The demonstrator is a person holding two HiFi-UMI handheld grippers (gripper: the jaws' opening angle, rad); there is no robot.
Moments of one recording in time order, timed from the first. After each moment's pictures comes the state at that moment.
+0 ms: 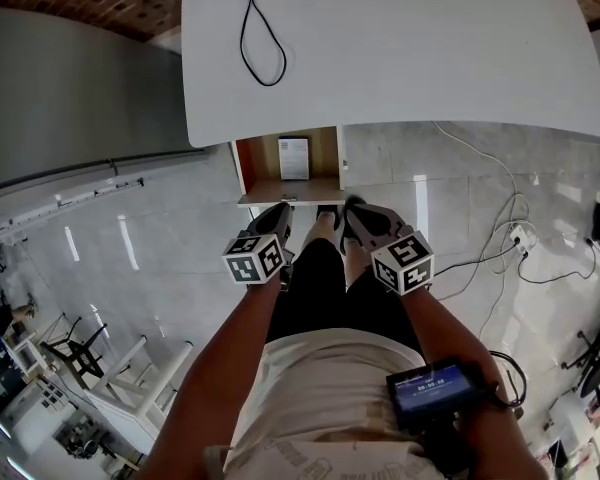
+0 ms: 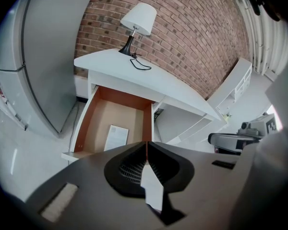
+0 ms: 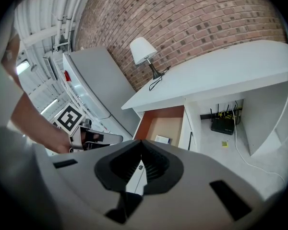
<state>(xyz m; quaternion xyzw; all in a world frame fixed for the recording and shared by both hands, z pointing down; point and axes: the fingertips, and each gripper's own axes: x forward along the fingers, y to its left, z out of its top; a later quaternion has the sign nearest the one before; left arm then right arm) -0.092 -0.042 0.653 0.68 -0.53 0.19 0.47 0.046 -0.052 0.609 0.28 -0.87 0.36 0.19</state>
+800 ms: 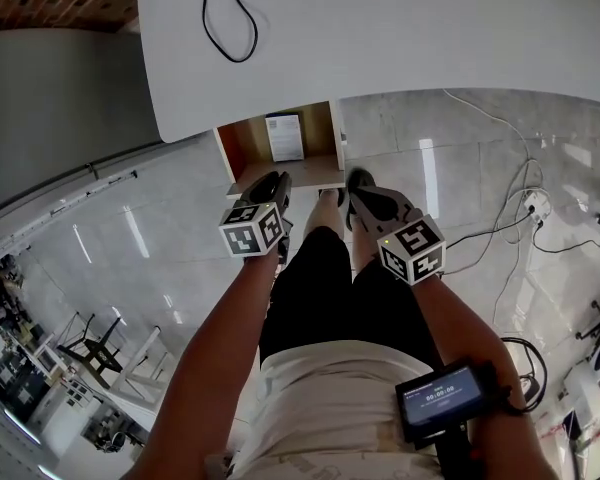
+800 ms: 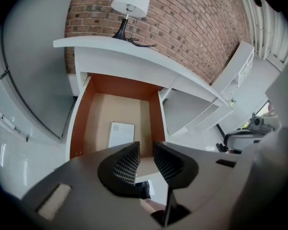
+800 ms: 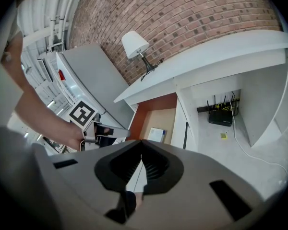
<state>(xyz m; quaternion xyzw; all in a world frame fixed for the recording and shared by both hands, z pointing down) -0.095 -0.074 0.722 0.68 -0.51 0.26 0.45 0.054 -0.052 0.663 0.29 -0.85 0.39 0.20</state>
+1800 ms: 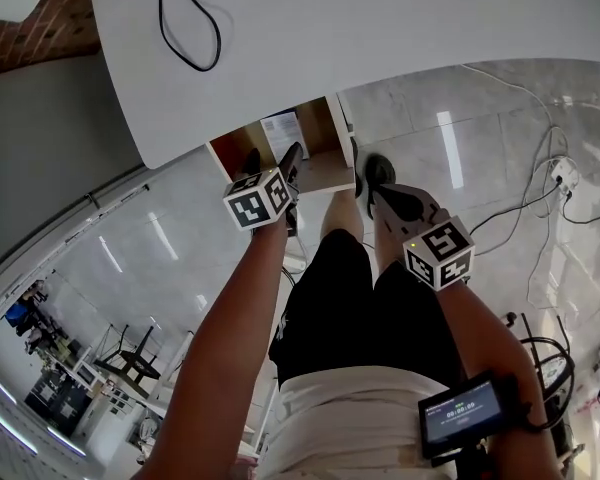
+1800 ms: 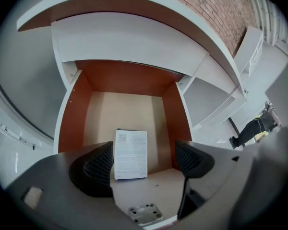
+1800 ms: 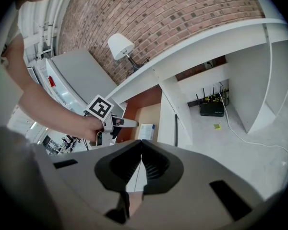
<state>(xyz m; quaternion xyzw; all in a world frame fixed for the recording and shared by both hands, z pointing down) -0.104 -0.133 0.795 0.65 -0.53 0.32 0.43 0.081 -0.048 0.711 0.33 -0.82 0.42 0.18</state>
